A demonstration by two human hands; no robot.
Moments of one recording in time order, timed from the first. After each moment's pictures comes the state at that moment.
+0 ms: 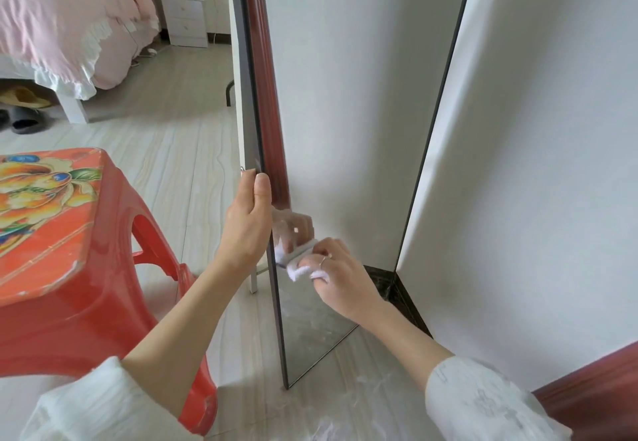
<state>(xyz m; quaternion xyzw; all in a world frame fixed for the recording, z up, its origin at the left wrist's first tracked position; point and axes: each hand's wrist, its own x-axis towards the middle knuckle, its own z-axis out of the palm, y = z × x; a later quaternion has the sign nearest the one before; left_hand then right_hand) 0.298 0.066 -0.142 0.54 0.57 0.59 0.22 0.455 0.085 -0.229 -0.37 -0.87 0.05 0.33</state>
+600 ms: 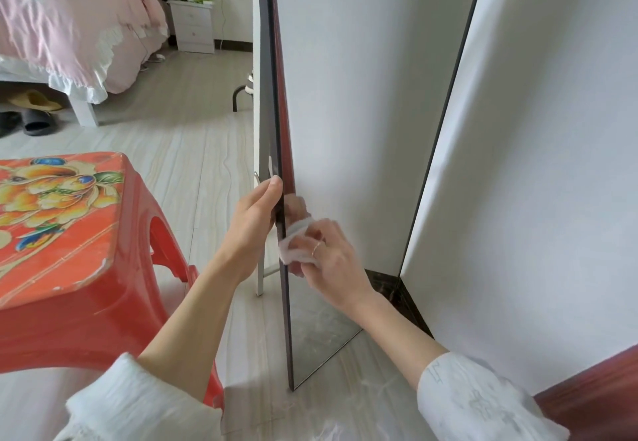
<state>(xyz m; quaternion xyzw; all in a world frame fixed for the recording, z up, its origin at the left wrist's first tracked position) 0.280 0.059 -0.131 0.48 0.46 0.58 0.46 0.421 0.074 -0.190 -0.32 -0.85 0.02 0.41</state>
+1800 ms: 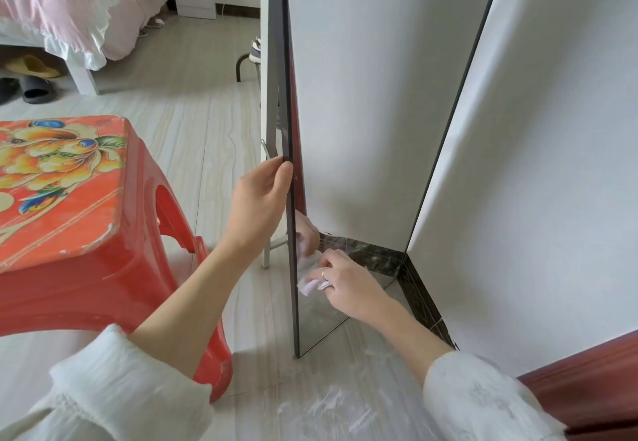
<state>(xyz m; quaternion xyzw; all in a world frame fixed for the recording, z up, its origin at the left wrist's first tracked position) 0.280 0.048 -0.145 0.56 0.54 0.57 0.25 0.449 0.065 -0.268 -0.42 -0.89 0.11 0.12</state>
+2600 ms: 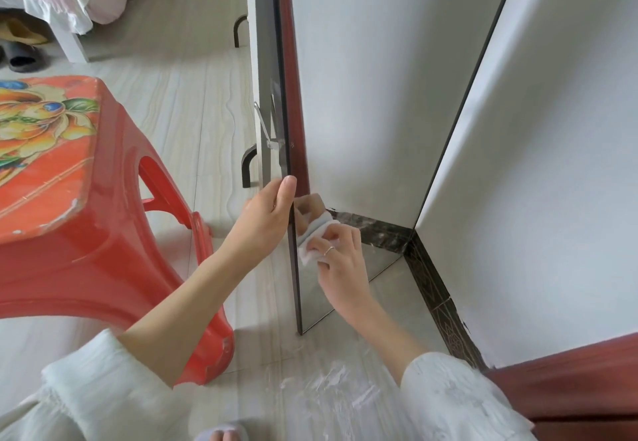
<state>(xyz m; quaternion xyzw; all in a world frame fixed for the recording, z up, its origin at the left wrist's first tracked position) 0.281 0.055 -0.210 0.59 0.63 0.42 0.28 0.423 0.061 -0.309 -0.45 -0.79 0.02 0.42</state>
